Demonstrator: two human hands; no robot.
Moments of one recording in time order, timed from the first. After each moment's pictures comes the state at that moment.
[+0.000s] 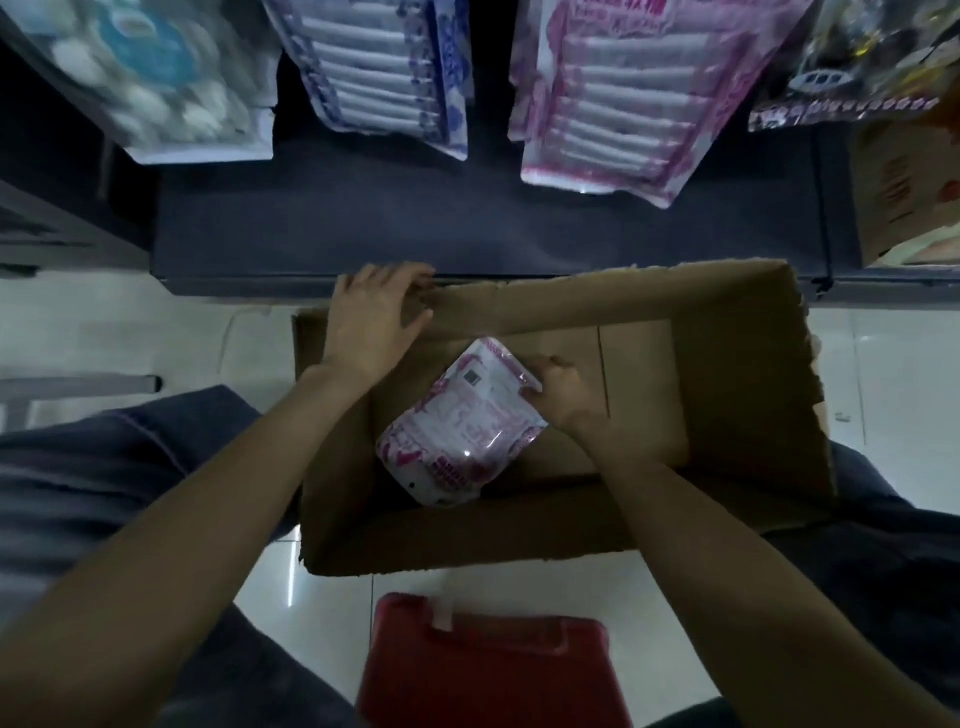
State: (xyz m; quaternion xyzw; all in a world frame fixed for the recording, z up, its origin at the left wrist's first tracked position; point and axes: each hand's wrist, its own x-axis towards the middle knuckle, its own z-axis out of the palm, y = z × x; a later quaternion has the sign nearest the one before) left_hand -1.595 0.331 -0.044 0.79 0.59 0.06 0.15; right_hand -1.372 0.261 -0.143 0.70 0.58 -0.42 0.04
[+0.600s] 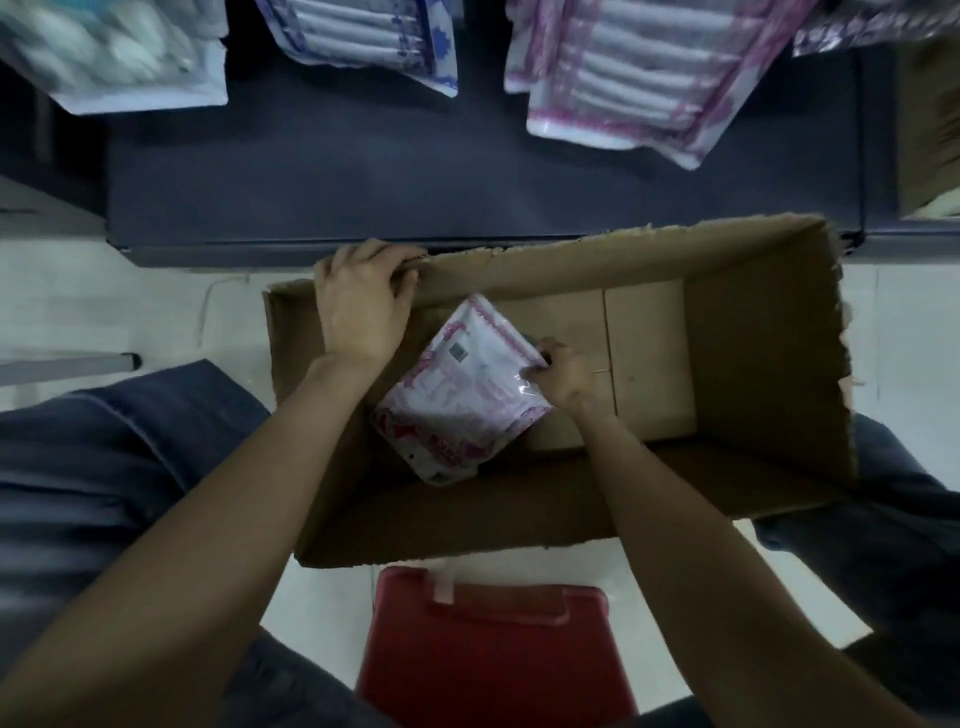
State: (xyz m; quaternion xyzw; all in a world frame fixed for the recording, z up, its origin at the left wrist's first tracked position) left_hand -1.584 0.328 -0.071 0.73 0.65 0.11 0.15; right_hand -1.373 0.251 -0.171 0.76 0.47 -0.46 -0.02
